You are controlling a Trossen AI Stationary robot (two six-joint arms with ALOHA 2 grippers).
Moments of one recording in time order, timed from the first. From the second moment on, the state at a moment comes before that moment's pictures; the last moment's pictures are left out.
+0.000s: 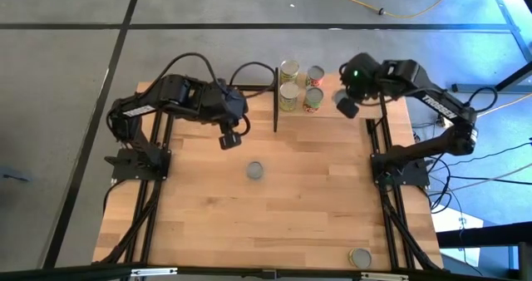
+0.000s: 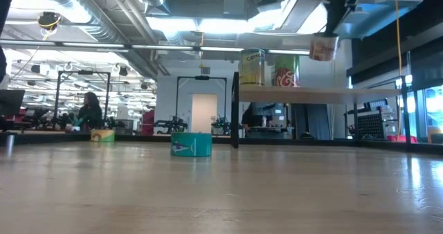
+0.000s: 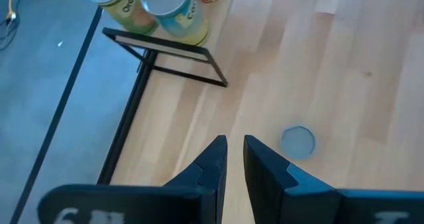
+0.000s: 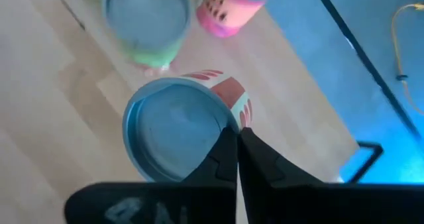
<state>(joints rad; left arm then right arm) -0.02 1.72 2.28 -1.57 -0.37 -0.21 -0.52 1.30 1.58 -1.38 0.29 0.01</state>
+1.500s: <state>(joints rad) 0.02 1.72 2.28 -1.57 -0.37 -0.21 -0.88 1.57 1.60 -1.22 0.04 -0.27</state>
